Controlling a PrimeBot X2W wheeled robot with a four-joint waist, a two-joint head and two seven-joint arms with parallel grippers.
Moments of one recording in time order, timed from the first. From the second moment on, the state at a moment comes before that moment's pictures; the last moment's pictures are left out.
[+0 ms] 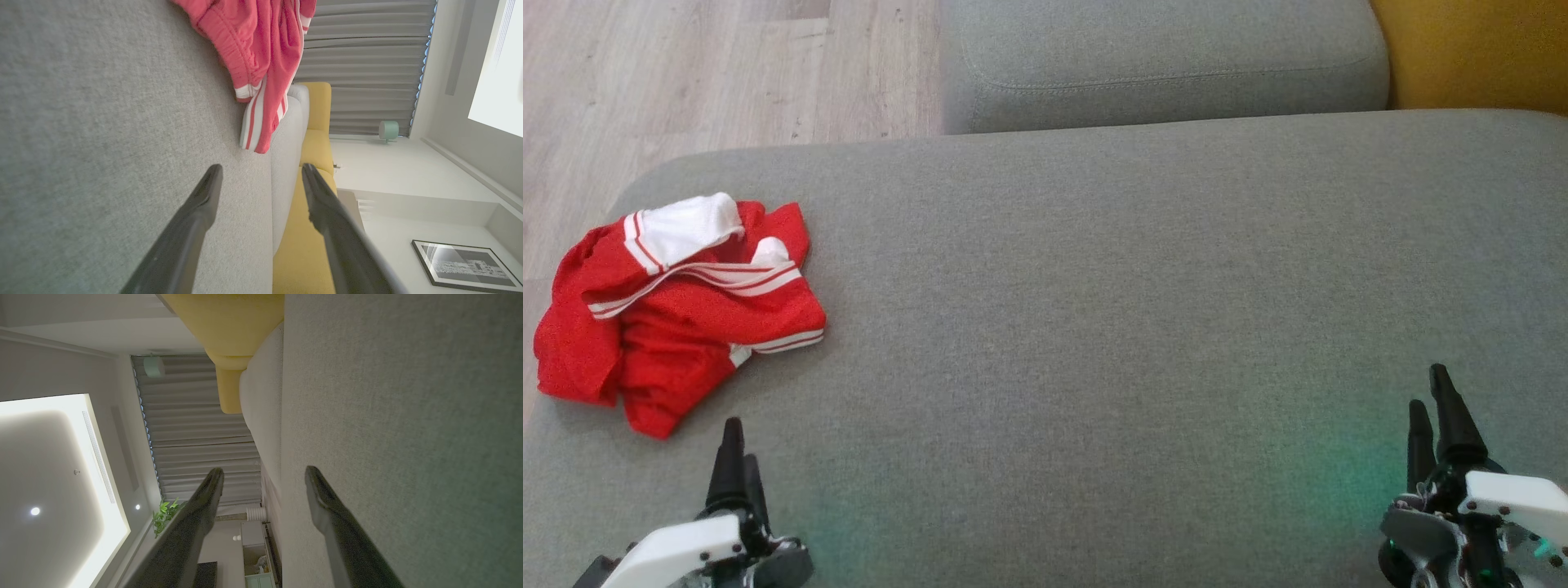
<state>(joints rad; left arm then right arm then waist) -0.02 0.04 0.05 0.32 -1.61 -0.12 0.09 -0.01 -0.04 -0.11 0.31 1.61 0.13 0.10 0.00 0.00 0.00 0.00</state>
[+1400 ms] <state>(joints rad) -0.04 0.08 -0.11 0.22 -0.96 -0.10 -0.03 0.01 -0.05 -0.01 0.17 1.03 0.13 -0.01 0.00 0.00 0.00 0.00</state>
